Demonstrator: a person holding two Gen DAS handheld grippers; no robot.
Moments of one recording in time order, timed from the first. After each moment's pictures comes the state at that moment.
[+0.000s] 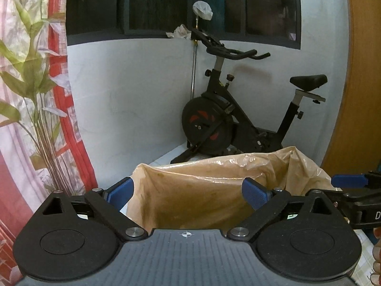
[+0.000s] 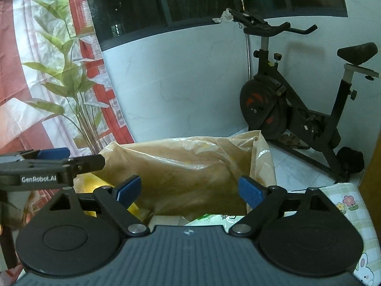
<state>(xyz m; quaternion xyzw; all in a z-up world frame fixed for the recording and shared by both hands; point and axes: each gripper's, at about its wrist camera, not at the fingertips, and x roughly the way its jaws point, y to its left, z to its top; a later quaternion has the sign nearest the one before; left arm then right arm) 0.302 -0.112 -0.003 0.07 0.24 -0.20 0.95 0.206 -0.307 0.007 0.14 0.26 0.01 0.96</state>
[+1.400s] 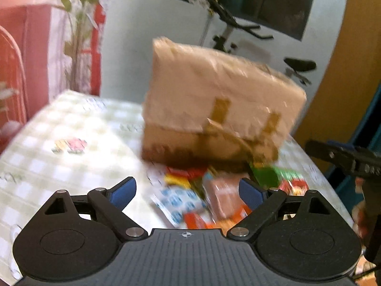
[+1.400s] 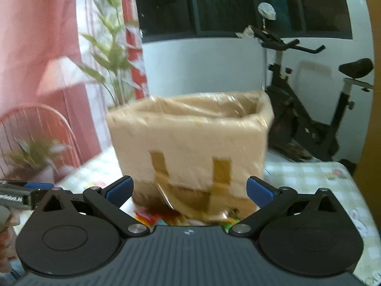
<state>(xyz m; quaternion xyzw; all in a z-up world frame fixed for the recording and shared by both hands) 0.106 -0.021 -0.121 -0.04 0.33 -0.21 0.92 0.029 -0.247 -0.064 0.07 0.22 0.04 0.97</state>
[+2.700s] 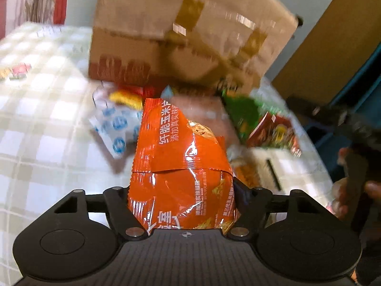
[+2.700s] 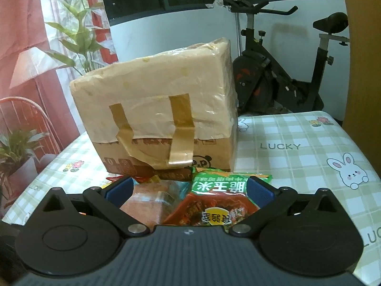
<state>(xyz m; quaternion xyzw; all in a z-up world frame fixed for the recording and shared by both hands) 0.110 -0.056 -0.194 -0.07 0.44 -0.28 0.85 0.024 -0.276 -0.118 0.13 0.28 -0.01 0.95</state>
